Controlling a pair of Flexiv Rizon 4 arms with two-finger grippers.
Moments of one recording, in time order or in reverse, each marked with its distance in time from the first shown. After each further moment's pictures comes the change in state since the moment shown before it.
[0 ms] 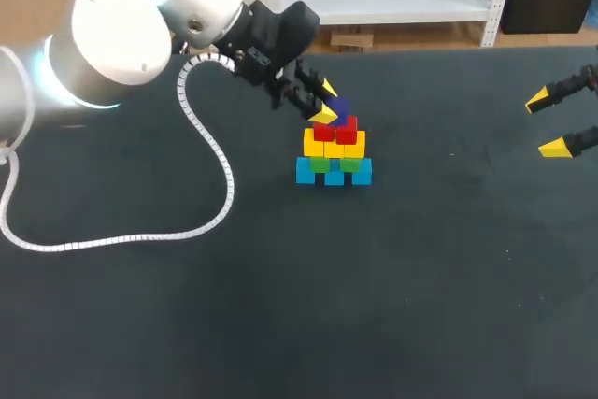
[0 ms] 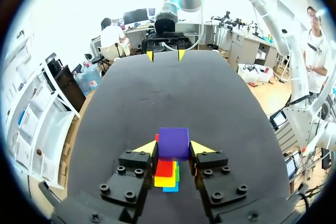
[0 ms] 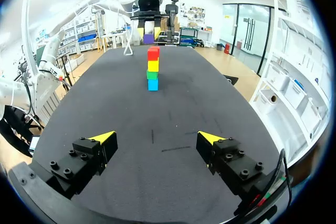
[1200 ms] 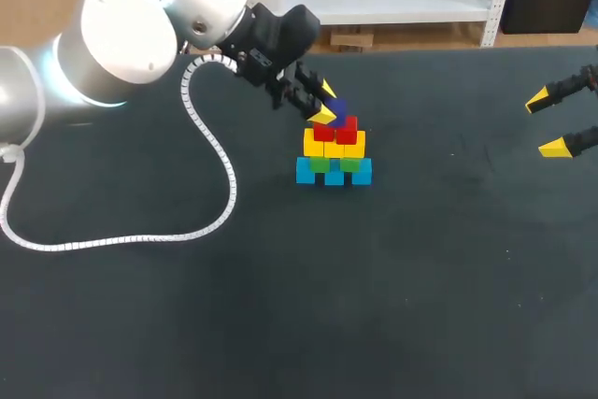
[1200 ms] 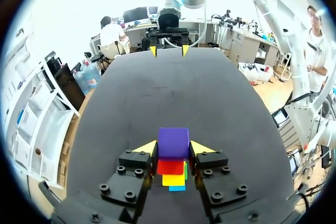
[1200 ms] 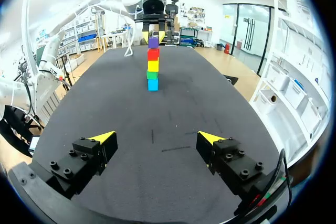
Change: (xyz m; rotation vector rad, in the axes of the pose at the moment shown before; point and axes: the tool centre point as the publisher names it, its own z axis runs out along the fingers) left arm 0.010 0.013 0.007 0.009 0.006 -0.004; right arm 0.000 0.000 0.000 0.000 0.000 0.000
